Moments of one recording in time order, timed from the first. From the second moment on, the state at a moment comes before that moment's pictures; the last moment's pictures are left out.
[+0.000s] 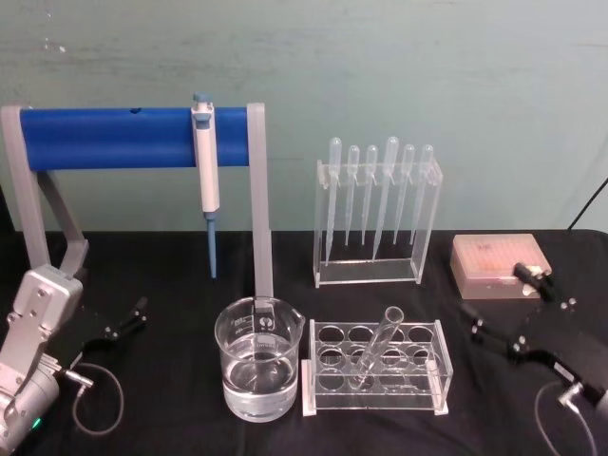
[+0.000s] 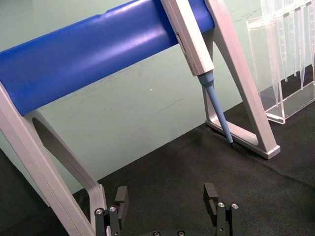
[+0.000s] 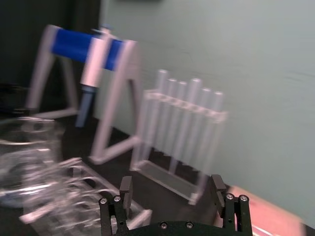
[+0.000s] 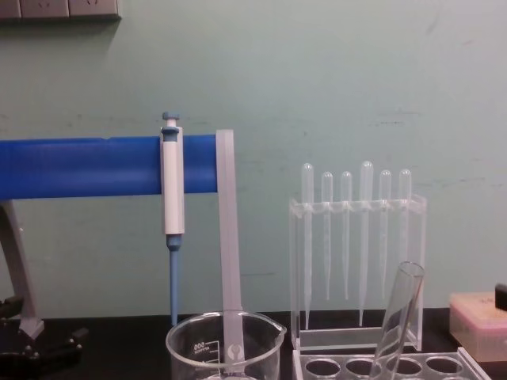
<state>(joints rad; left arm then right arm) -0.20 0.60 0.45 -1.41 -0.25 -0.12 0.03 0.06 0.72 -0.33 -1.56 0.46 -0.32 0.30</state>
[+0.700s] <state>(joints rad) -0.20 0.60 0.45 -1.41 -0.25 -0.12 0.03 0.16 0.66 -0.41 -1.44 0.60 -0.38 0.76</state>
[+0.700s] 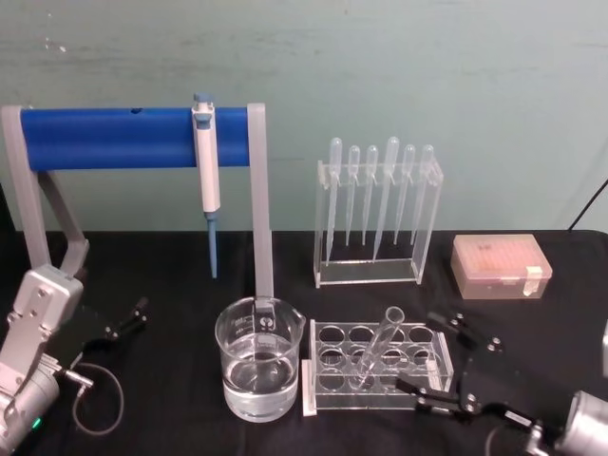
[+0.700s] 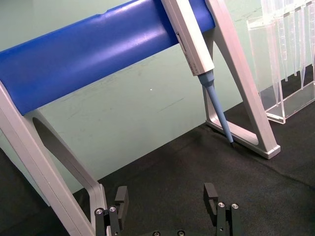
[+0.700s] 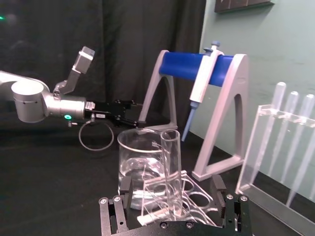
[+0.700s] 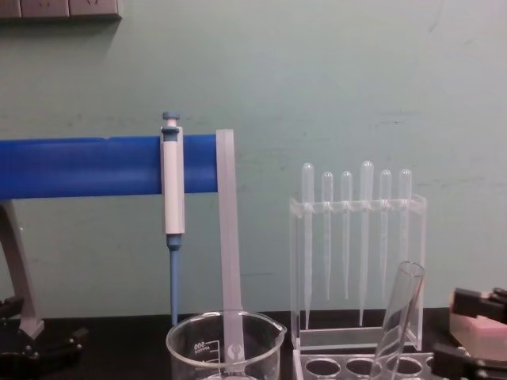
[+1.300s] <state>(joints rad) -0.20 0.60 0.45 -1.41 -0.25 -0.12 0.03 0.27 0.57 -0.45 -1.35 0.54 -0.33 0.83</state>
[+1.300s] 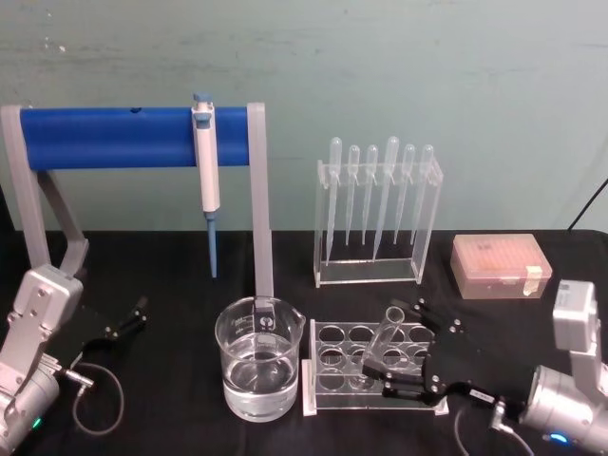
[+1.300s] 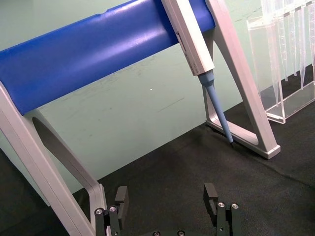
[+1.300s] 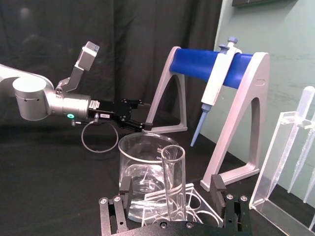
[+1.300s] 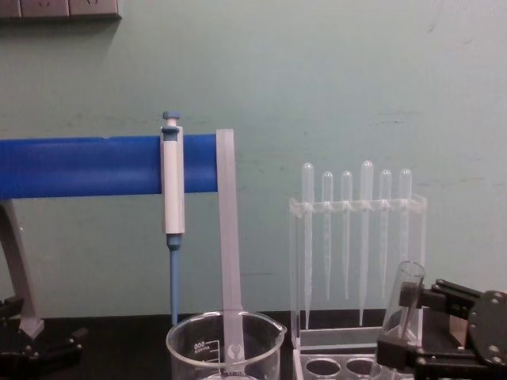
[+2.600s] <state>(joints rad) -0.20 0.60 0.45 -1.41 -0.25 -0.12 0.03 0.34 0.54 -0.47 -1.30 0.50 -0.32 0.84</state>
